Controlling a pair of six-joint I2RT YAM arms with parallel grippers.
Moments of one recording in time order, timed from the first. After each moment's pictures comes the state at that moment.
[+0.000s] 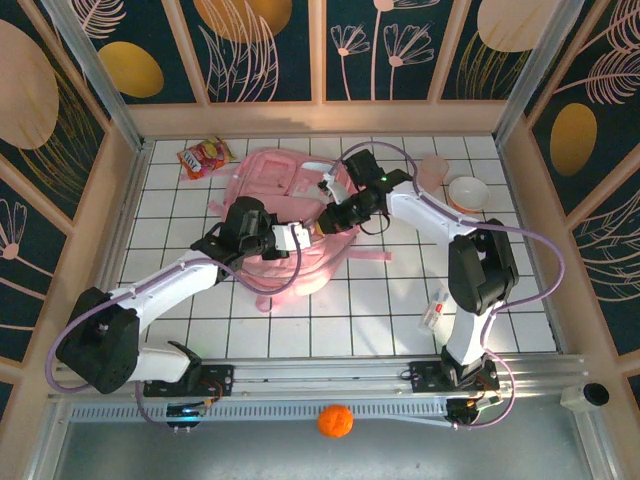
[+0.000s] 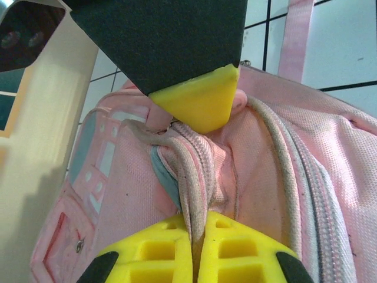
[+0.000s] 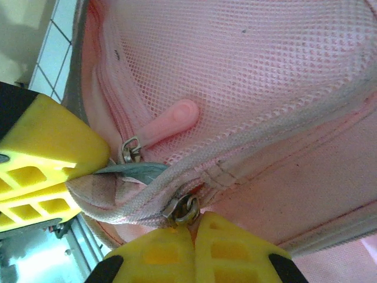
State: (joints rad) left arm -0.57 1.35 0.79 -0.04 0.23 0.96; right arm 0.56 1.82 1.46 -0.73 -0.63 0.08
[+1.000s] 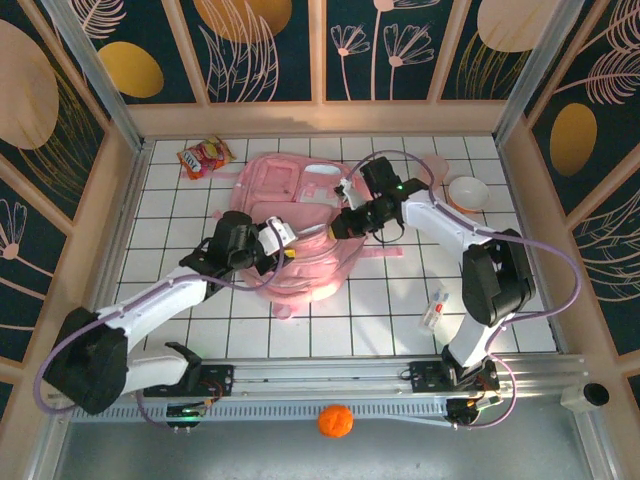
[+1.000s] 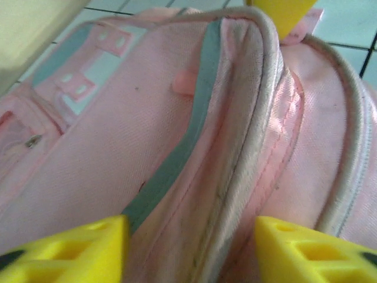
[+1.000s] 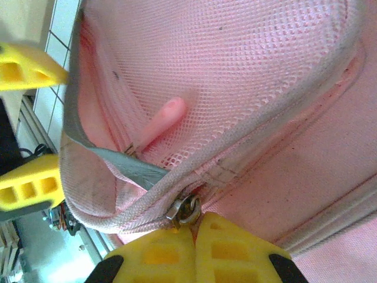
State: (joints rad) left arm -0.54 1.26 0.66 -0.02 0.25 0.47; right arm 0.51 1.71 1.30 -0.68 -0.67 0.16
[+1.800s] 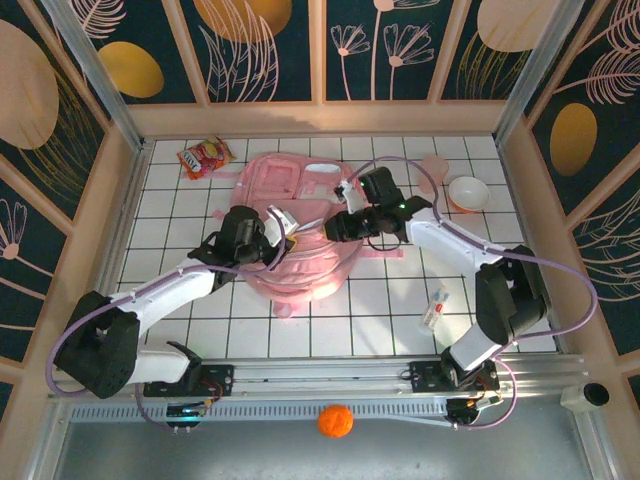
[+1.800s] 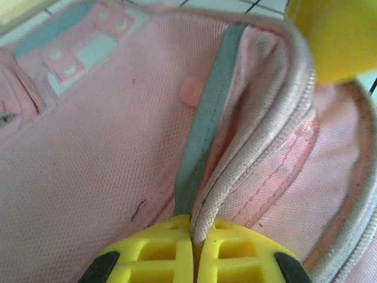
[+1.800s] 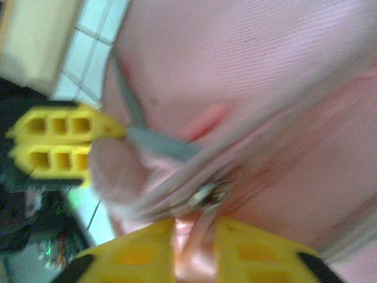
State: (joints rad) left arm -0.55 1.32 0.69 0.04 0.27 0.24; right arm 0.56 1.57 1.12 -0.41 -0.63 0.32
